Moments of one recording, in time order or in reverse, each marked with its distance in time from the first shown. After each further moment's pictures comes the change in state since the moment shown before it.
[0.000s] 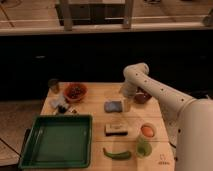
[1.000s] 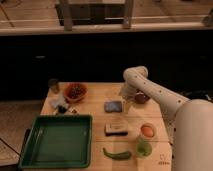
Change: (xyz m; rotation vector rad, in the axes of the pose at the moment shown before) arm 0.002 -0.001 0.023 -0.017 -0.021 0.063
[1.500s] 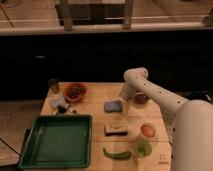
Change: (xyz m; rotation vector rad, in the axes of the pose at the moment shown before) arm 0.002 0.000 0.009 -0.003 -0.015 0.035
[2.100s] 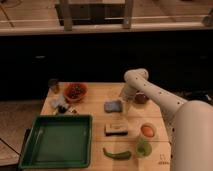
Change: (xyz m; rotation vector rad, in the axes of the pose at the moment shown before) arm 0.000 0.000 0.006 -0.004 -0.017 0.031
